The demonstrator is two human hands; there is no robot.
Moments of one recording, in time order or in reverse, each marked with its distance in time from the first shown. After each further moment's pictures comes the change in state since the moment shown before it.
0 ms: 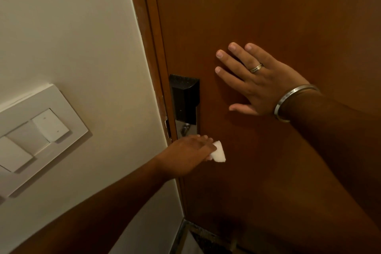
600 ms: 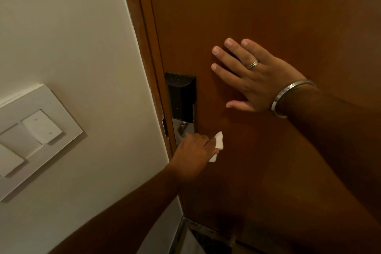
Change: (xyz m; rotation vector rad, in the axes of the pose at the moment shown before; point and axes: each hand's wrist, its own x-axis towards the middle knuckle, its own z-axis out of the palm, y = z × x) left_hand 0.018 0.030 0.008 0.202 0.050 -0.088; right_hand -0.001 0.000 0.000 0.014 -0.014 -0.002
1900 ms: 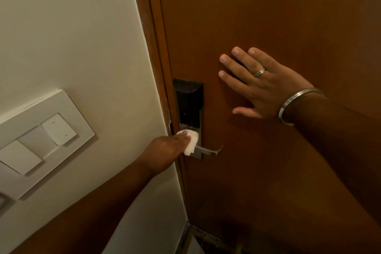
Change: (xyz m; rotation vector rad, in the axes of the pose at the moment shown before) left_hand -0.051 -0.086 0.001 0.008 0.051 0.010; right_hand 0.000 -0.002 0.006 0.001 0.016 0.006
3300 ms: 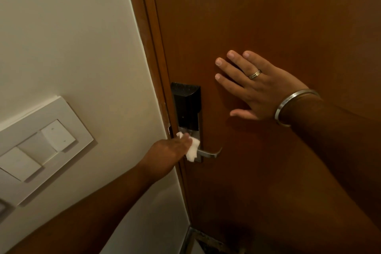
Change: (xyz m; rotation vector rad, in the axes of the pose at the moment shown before) left_hand 0.009 0.008 -0.006 -0.165 0.022 -0.171; right_hand 0.000 0.000 -0.006 -0.030 -0.016 -0.003
